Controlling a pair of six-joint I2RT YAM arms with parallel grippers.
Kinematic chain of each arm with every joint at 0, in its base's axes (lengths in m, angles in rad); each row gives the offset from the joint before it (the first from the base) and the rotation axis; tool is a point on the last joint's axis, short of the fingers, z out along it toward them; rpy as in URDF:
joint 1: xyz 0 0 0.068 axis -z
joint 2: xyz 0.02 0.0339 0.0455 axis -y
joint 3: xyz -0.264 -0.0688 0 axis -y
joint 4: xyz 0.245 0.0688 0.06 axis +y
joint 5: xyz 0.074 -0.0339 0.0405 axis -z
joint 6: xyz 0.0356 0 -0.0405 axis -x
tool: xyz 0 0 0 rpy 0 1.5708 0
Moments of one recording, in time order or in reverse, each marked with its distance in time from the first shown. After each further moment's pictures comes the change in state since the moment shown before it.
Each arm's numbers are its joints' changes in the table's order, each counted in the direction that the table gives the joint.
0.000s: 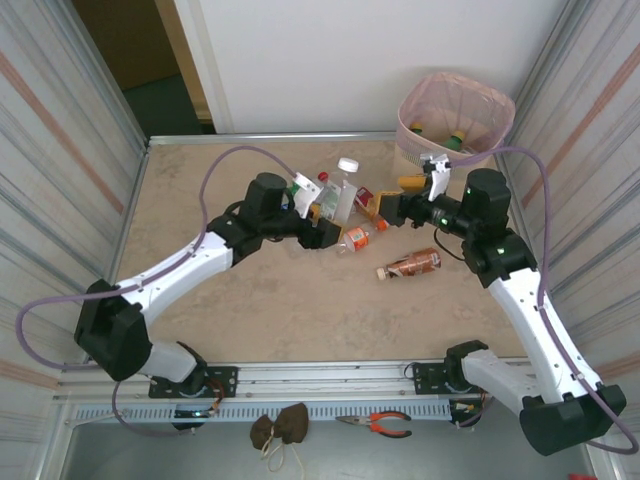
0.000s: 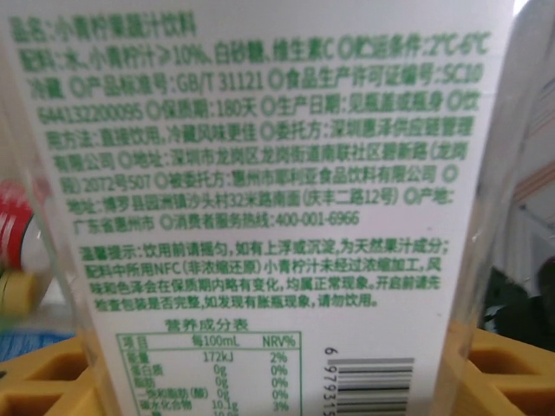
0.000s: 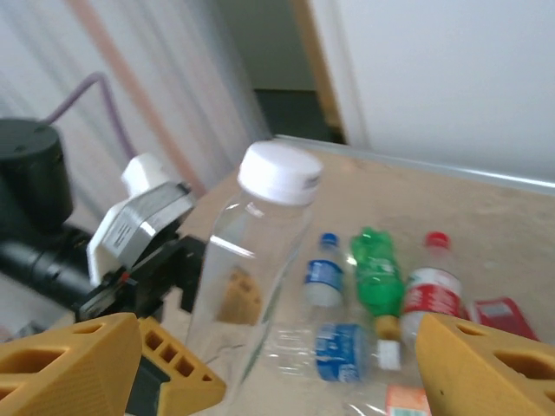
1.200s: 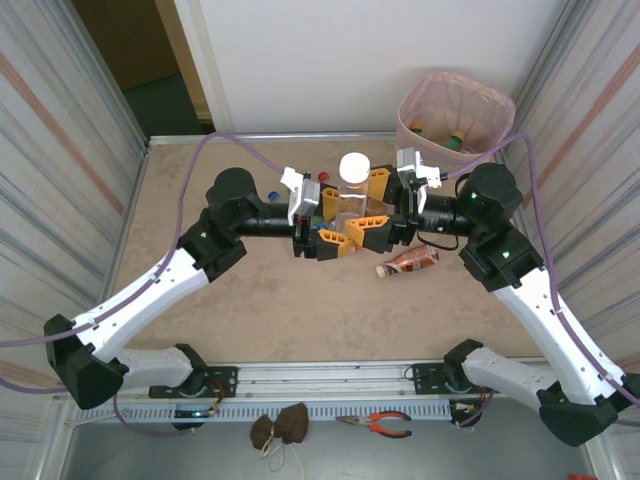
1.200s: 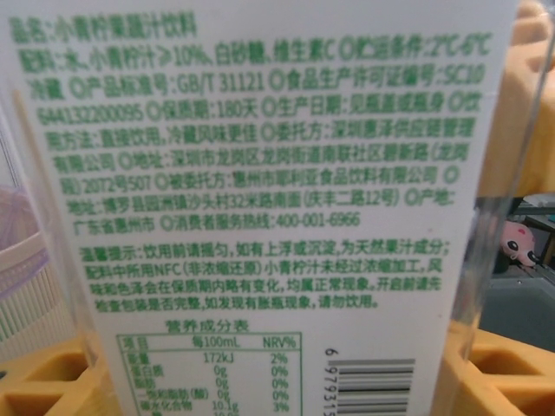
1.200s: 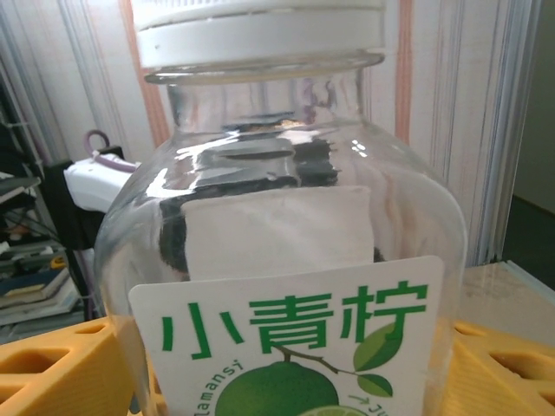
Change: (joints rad) left arm 0.114 0.182 0.095 -0.250 0.342 -0.110; right arm -0.271 -0.023 0.206 -0.129 -0.283 0.040
